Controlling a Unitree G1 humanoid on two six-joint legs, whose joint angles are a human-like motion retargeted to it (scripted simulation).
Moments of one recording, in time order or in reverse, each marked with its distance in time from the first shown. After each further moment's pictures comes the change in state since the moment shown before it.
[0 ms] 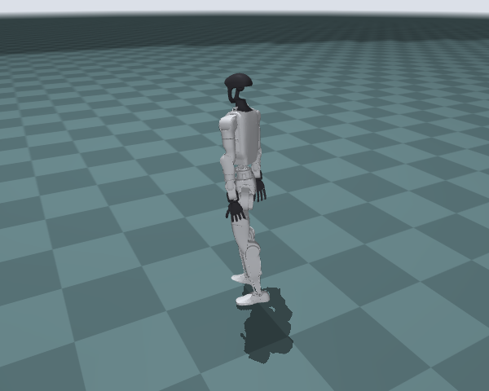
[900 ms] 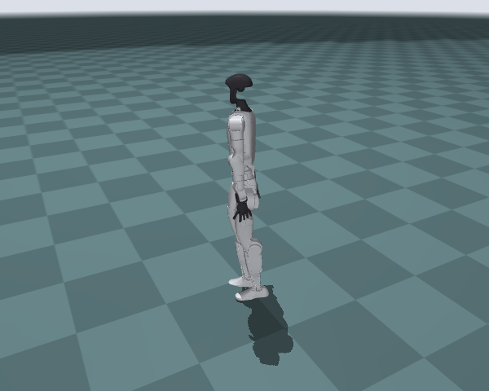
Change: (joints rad) left arm -0.026 -0.016 0.086 0.020 -0.059 0.005 -0.024; right arm 0.071 0.003 -0.006 0.012 0.026 -0.039 -0.124; waist 0.092 0.006 0.004; left_leg 0.000 -0.100 -0.224 -0.018 0.060 0.073; right_leg 0.055 0.067 -0.072 -0.026 -0.019 -0.035
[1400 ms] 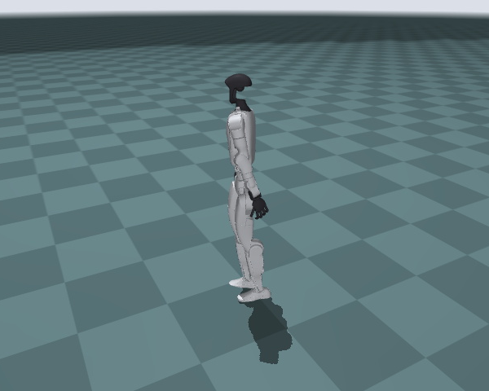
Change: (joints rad) left arm 0.158 -0.012 -0.023 0.085 0.021 -0.041 -0.071; right arm -0.259 0.022 0.222 0.161 0.225 -0.008 0.004; waist 0.006 0.034 0.014; left_leg 0.022 0.031 0.006 -0.010 -0.011 -0.018; right_leg 0.000 0.025 -0.005 -0.002 -0.001 -0.017
